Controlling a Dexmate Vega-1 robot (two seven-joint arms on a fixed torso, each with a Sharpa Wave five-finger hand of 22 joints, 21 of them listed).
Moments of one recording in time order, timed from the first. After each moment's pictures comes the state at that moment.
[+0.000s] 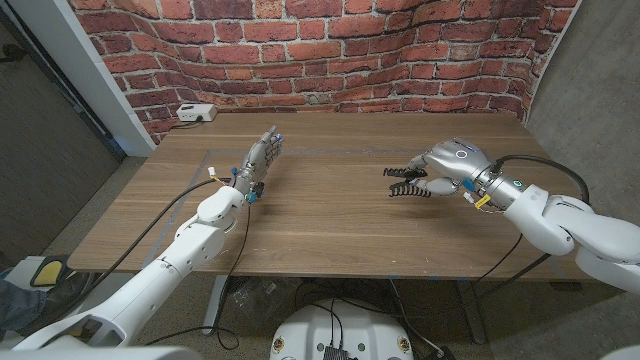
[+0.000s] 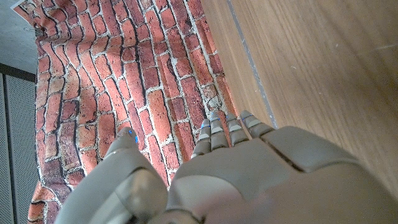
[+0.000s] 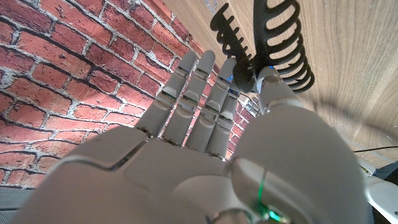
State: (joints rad) left arm 0.92 0.57 0.39 -1.48 -0.61 -0.21 0.05; left_hand 0.29 -0.02 0.27 -0.03 0.22 0.12 0.07 0.20 0.18 0.17 0.02 0.21 0.19 0.07 0.03 0.19 0.18 -0.01 0.03 0.20 0.18; right arm -1.50 -1.13 0.03 -2.15 -0.88 0.09 -0.26; right_hand 0.87 0.00 0.47 -0.16 0.20 0.91 -0.09 0.41 0.21 1.09 -0.19 0.27 0.18 0.99 -0.15 0.21 0.18 0.78 -0.09 0.33 0.20
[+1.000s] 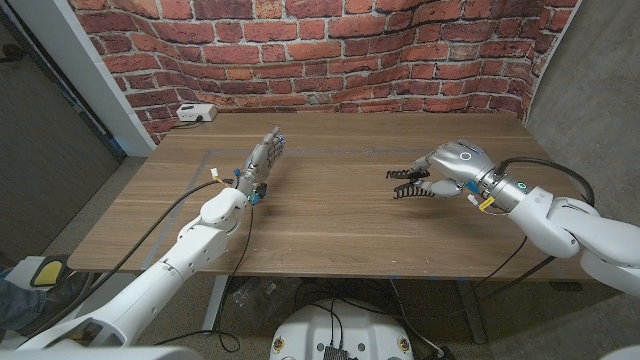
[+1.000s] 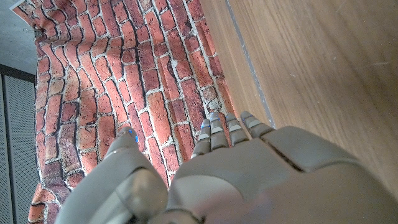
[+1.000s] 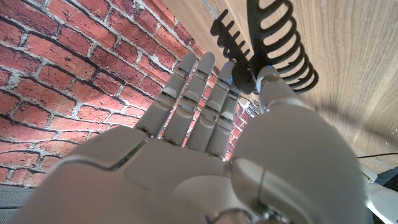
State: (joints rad) left arm 0.94 0.57 0.39 -1.51 -0.60 -0.20 0.07; left_hand 0.30 -0.01 0.26 -0.04 0.22 0.12 0.07 0.20 0.18 0.17 0.02 0.21 0.19 0.07 0.03 0.19 0.18 -0.02 0.03 0.20 0.18; right arm -1.52 -1.08 0.07 -2.14 -0.92 0.13 -0.25; right_hand 0.88 -0.01 0.47 -0.15 0.20 0.88 -0.11 0.38 0.20 1.04 -0.21 0.21 0.18 0.95 -0.14 0.18 0.18 0.76 -0.08 0.33 0.20
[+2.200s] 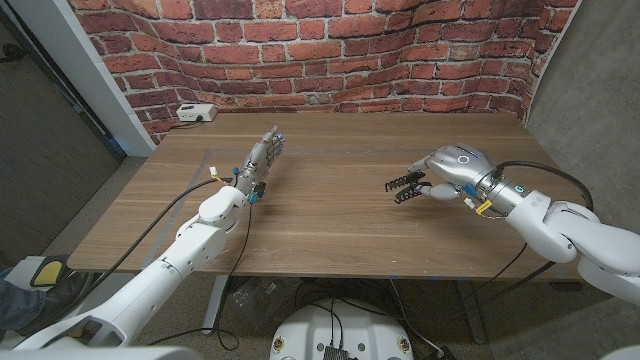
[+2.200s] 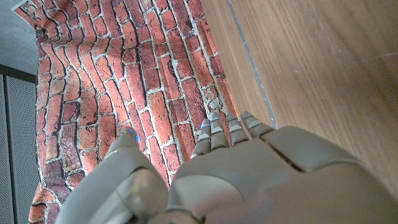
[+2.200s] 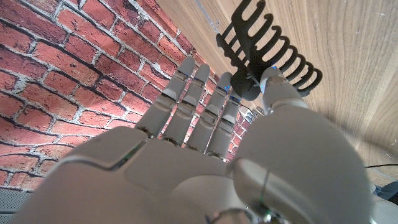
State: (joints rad) left arm 0.92 0.57 0.39 -1.49 -0.60 -0.20 0.05; left_hand 0.30 -0.01 0.26 -0.03 0.22 0.13 0.07 0.20 0.18 0.17 0.02 0.21 0.19 0.07 0.03 0.19 0.18 -0.02 0.04 0.20 0.18; right arm -1.56 -1.07 0.09 -2.19 -0.96 0.07 -0.18; right_hand 0.85 -0.05 0.46 -0.14 0.20 0.82 -0.18 0.29 0.20 0.88 -0.22 0.18 0.19 0.80 -0.09 0.17 0.18 0.71 -0.05 0.30 0.20
